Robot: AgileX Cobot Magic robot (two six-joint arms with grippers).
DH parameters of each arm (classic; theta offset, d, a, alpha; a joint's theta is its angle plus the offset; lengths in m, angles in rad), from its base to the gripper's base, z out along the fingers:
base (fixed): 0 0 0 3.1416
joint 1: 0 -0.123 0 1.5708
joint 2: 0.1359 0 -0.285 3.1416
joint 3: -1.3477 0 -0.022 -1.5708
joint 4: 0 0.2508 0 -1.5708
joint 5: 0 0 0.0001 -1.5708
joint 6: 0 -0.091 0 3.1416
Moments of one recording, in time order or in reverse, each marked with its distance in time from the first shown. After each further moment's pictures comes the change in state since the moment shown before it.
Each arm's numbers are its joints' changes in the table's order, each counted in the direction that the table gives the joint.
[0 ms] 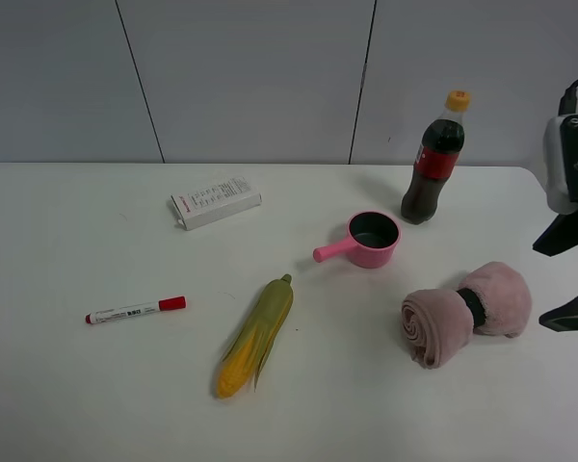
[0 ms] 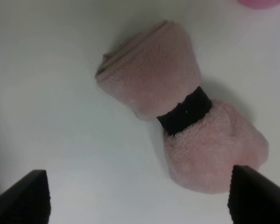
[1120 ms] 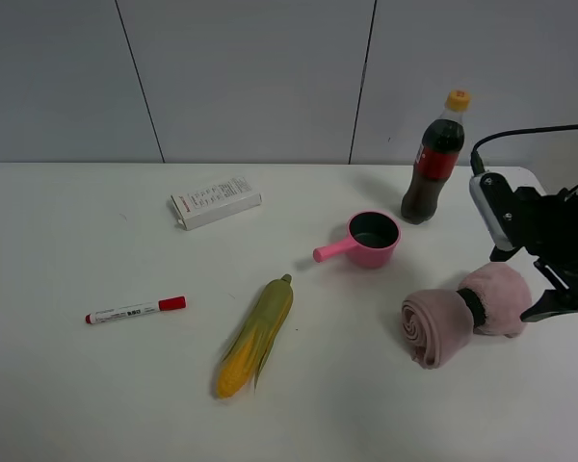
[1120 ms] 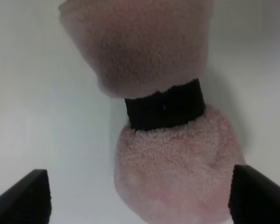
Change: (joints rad) left arm 0.000 0.000 0.000 0.000 0.000 0.000; right arm 0.000 0.369 0.000 -0.100 -0.231 0.388
